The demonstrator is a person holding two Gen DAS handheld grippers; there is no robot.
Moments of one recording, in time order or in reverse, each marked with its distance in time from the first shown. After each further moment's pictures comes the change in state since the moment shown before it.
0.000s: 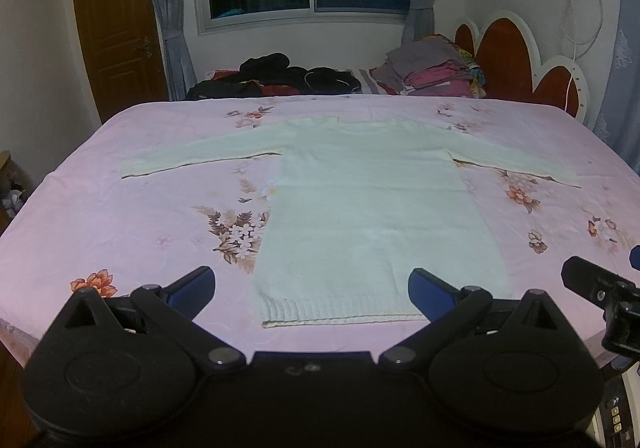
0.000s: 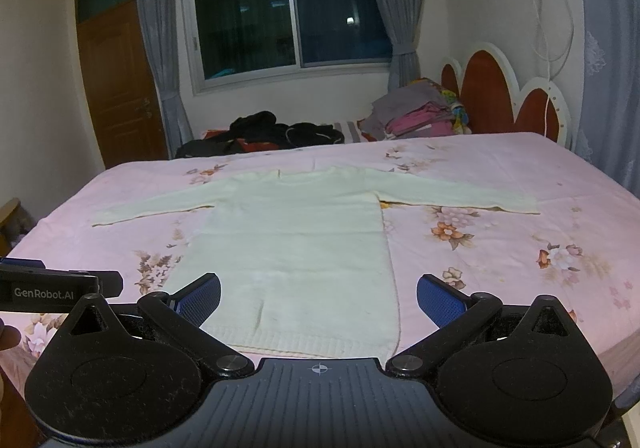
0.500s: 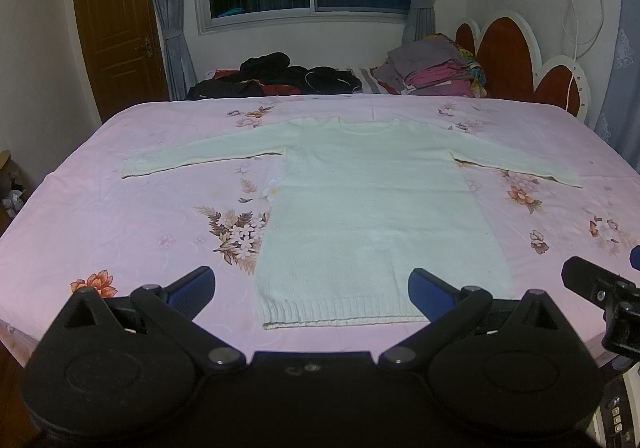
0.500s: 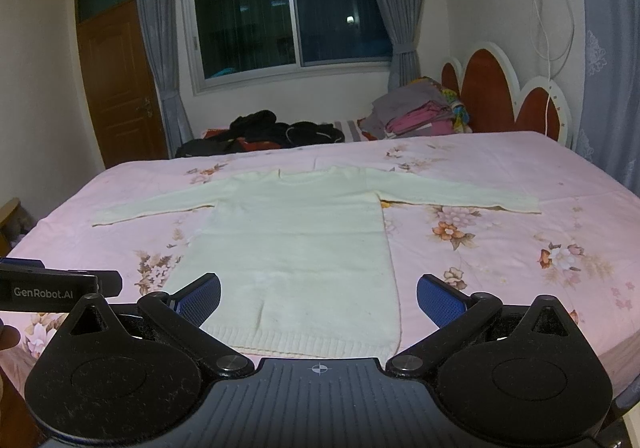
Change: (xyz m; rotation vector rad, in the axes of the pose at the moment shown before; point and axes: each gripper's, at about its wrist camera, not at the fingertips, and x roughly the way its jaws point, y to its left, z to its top) left arm 0.001 0.002 0.000 -0.002 0.001 0.001; right arm 0.001 0.001 0.000 0.000 0.000 0.000
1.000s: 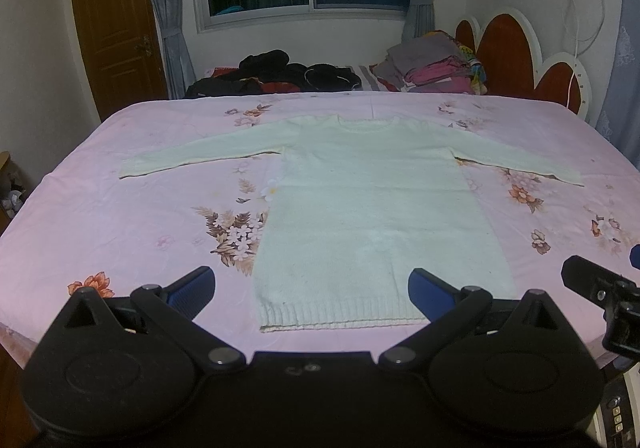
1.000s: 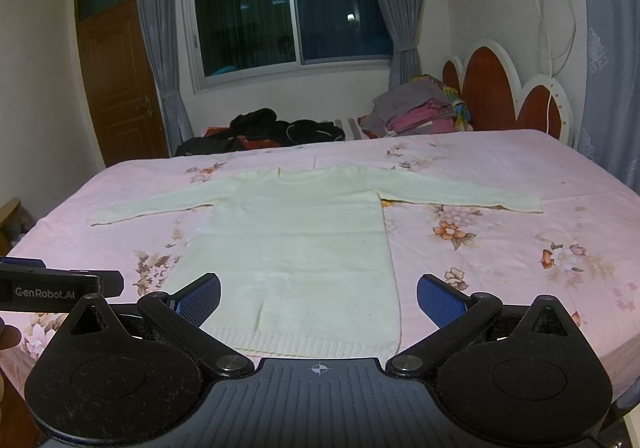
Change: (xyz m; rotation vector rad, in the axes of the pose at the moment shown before) left arm 0.006 0.002 0.004 0.005 0.008 0.000; right arm 0.007 0.001 0.002 0.001 0.007 0.002
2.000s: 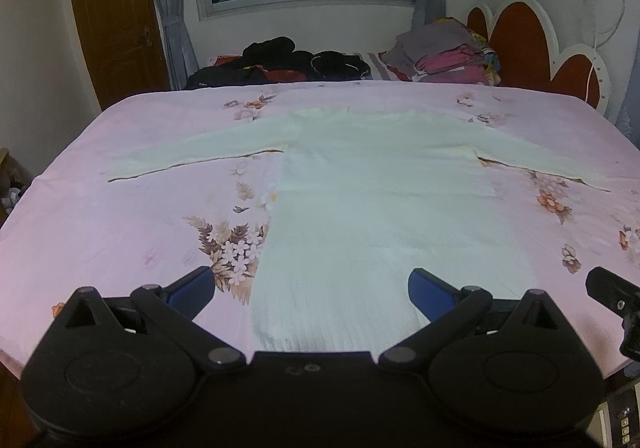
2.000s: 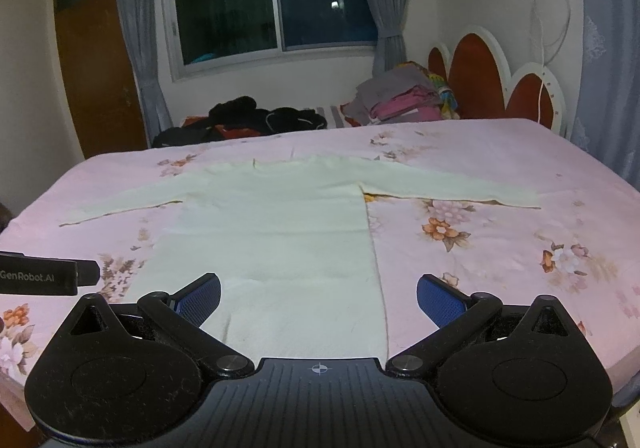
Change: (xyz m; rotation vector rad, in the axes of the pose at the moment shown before) left arm 0.068 -0.002 0.034 0.001 0.050 0.024; right arm 0.063 -0.021 0.018 0.011 0.045 -0.059
